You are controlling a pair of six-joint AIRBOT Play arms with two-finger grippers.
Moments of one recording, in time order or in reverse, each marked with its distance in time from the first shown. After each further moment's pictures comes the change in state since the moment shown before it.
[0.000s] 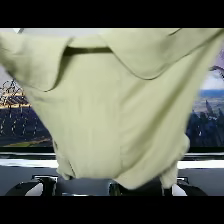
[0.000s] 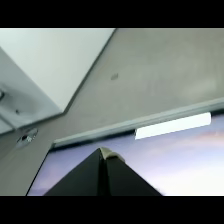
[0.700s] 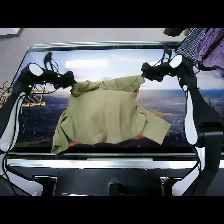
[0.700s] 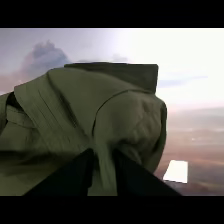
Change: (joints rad) left arm -0.140 -0.709 -0.067 -0.018 0.182 0.050; right arm 0.238 -0.726 0.002 -0.217 0.003 -0.016
